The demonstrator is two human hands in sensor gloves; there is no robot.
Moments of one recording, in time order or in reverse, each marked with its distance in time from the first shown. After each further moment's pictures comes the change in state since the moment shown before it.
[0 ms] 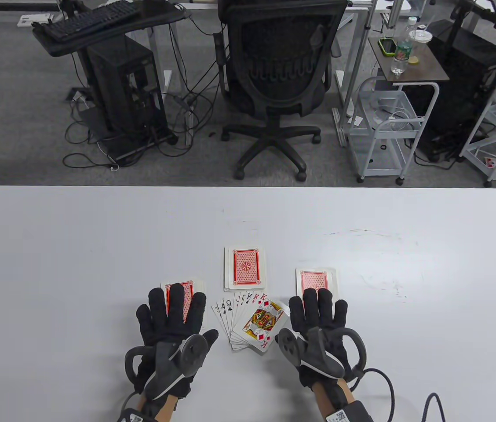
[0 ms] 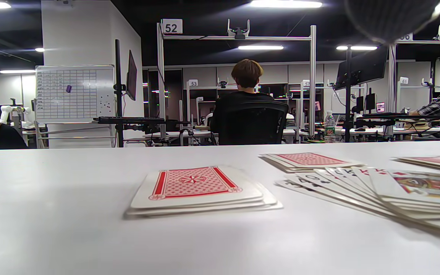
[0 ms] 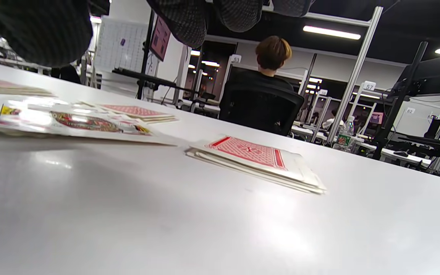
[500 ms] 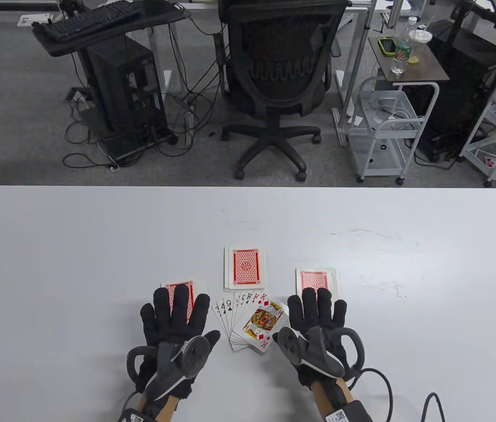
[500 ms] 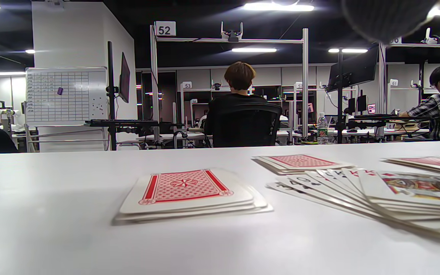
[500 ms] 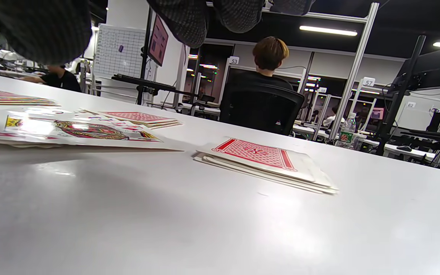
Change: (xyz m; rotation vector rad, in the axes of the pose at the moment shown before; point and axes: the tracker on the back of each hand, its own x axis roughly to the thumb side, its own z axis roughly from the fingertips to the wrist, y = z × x) left_hand 0.003 -0.002 0.000 0.011 -0.027 0.001; right_hand 0.001 0.001 -0.001 0.006 0.007 -0.028
